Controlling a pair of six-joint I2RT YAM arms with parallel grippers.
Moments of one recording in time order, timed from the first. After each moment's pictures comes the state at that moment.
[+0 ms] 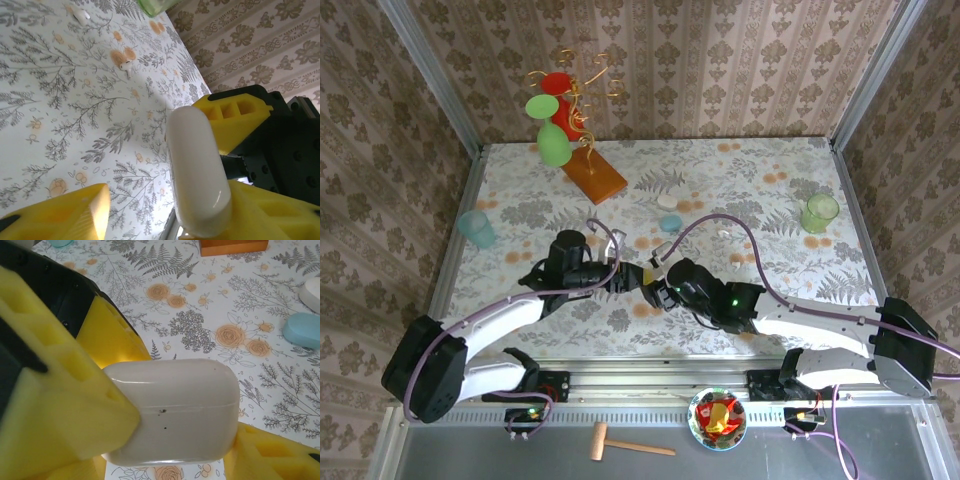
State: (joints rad) left arm -0.65 1.19 0.52 0.23 0.75 -0.62; right arm 1.05 1.23 0.74 -0.13 0.30 0.31
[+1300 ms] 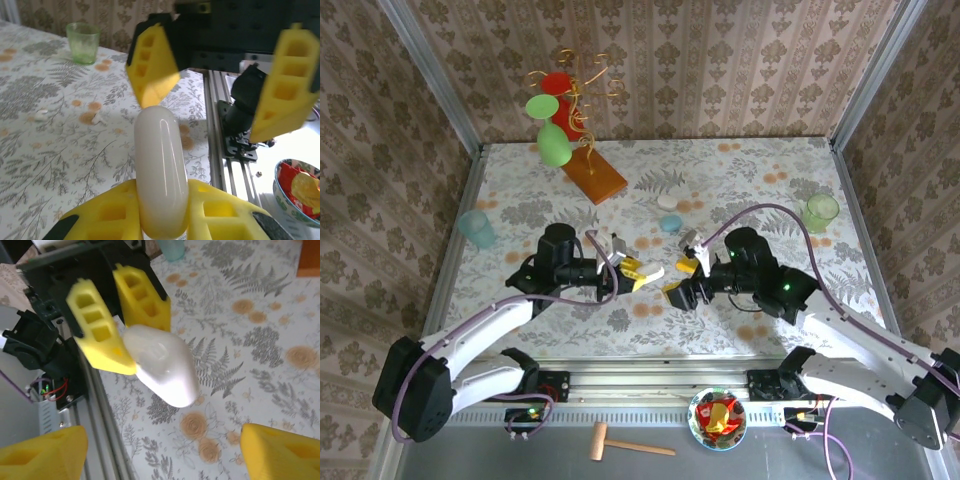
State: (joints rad) left arm -0.62 1.07 0.59 0.09 0.95 0.12; right arm 0.68 0.97 0.74 -0.31 -0.47 0.06
